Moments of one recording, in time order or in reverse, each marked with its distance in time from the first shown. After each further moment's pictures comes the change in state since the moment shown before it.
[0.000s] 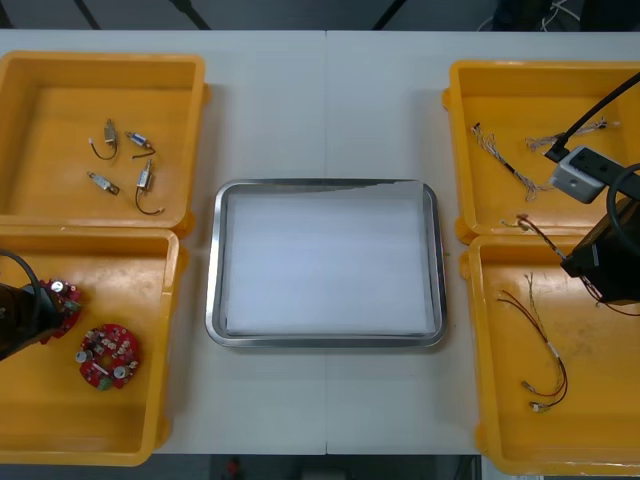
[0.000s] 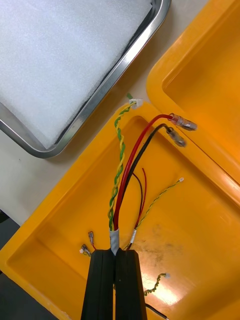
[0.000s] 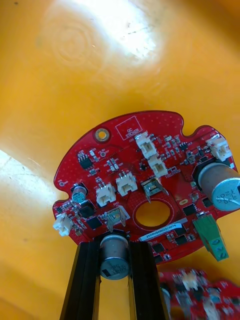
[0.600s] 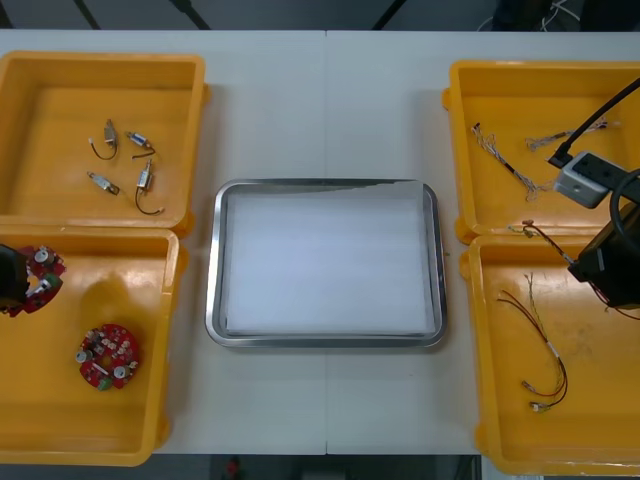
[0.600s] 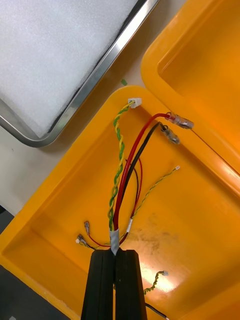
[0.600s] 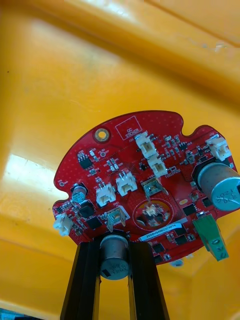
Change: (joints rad) right arm 0.000 0.001 0.000 0.000 0.016 0.042 0.000; left arm 0.000 0.030 0.318 -0.060 0.324 0.251 -0.351
